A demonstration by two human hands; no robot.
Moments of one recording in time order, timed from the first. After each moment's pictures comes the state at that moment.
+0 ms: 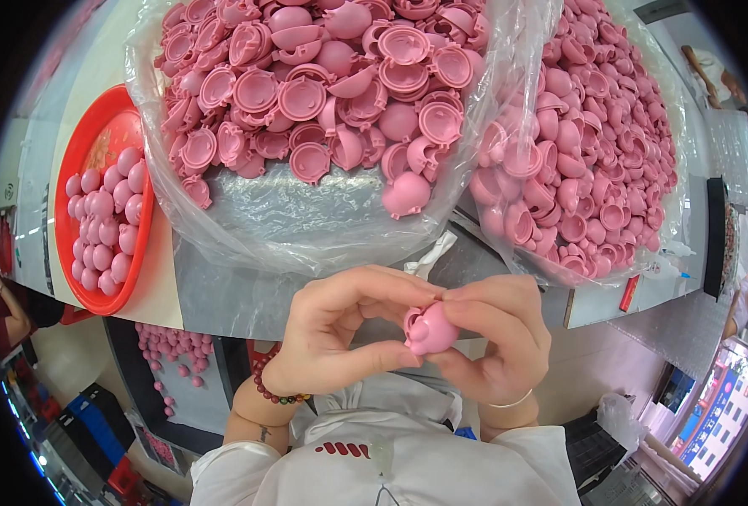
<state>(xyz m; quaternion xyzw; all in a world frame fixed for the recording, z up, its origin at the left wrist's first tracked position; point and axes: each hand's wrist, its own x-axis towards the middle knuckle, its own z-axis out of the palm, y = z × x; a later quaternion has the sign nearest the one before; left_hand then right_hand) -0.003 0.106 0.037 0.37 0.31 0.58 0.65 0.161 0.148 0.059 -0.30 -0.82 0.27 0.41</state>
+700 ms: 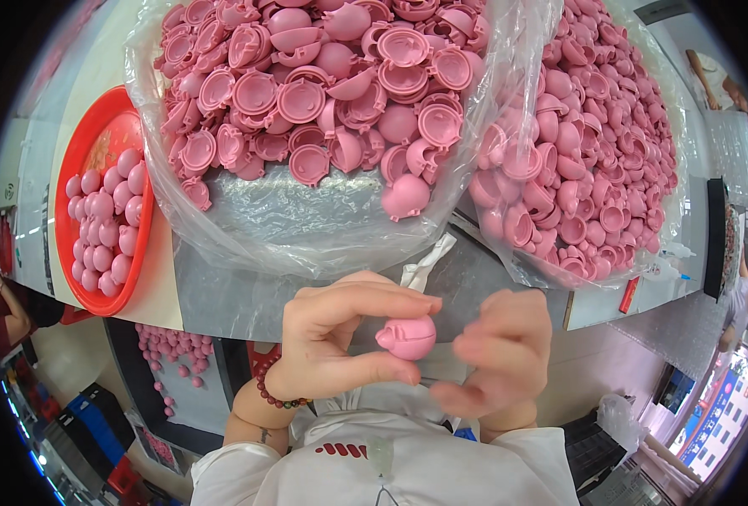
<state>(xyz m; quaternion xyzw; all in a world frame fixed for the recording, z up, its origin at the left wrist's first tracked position) -0.002 0.105 0.035 0.45 0.35 0.61 0.55 0.167 0.141 0.057 -0.27 -0.79 0.31 0.46</state>
